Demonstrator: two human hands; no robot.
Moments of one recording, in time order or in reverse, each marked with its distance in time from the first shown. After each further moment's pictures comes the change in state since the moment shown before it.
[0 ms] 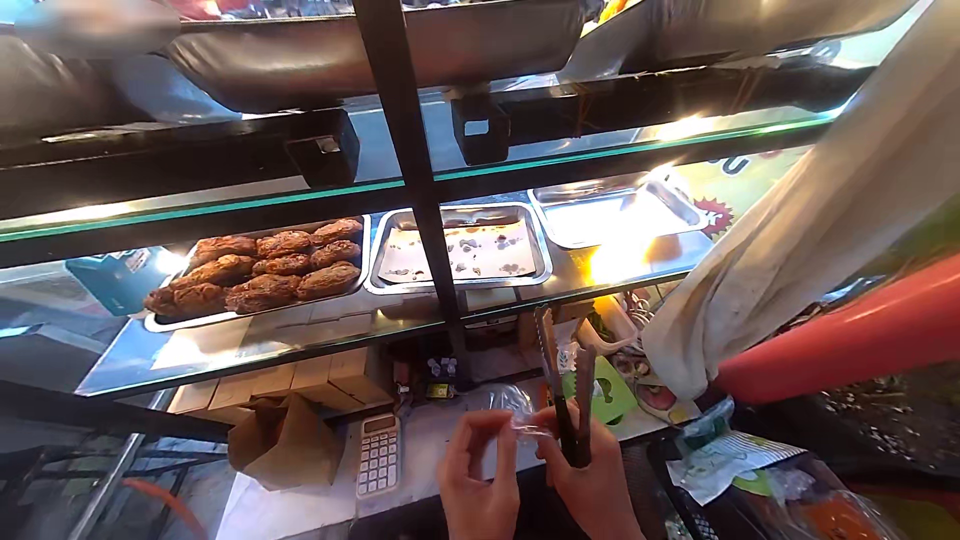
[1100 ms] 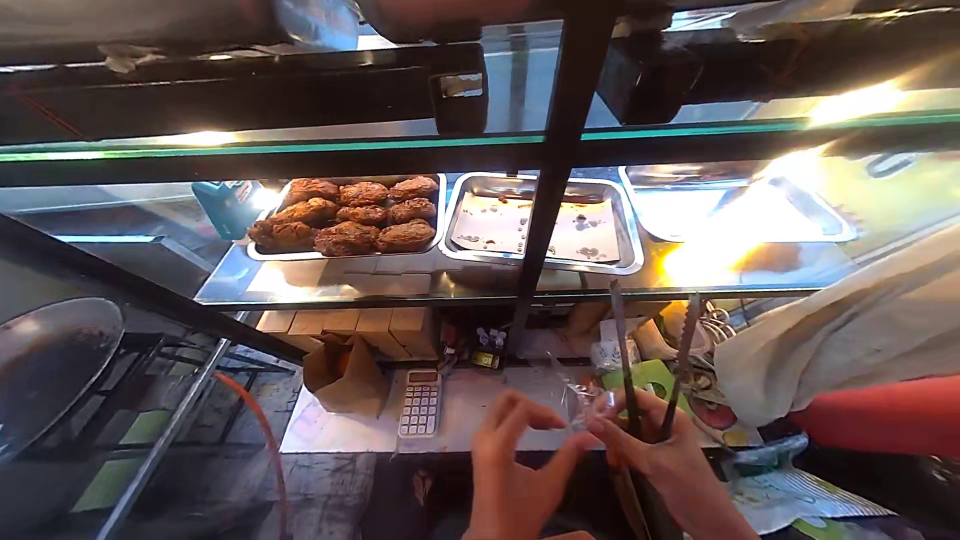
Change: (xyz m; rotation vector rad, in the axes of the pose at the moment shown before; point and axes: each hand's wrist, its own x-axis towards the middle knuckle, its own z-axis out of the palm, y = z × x) left_hand 0.011 -0.006 -0.045 0.271 -0.054 0.075; right_hand 0.035 -0.017 -0.012 0.347 -0.340 0.260
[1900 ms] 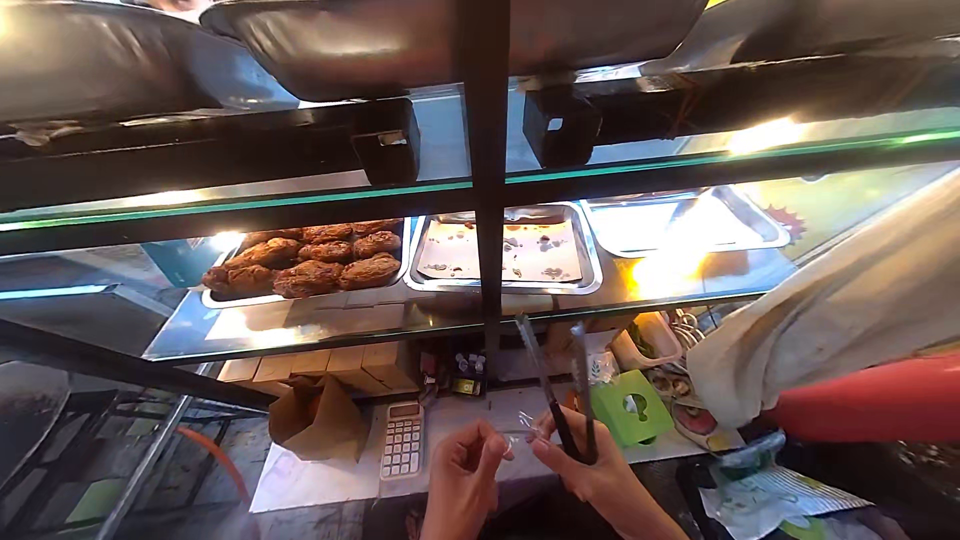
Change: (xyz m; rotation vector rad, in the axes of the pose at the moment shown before) left_hand 0.006 -0.020 -0.016 -0.411 -0.189 -0.385; right_hand 0.013 0.022 0.017 0.068 -0.211 0.012
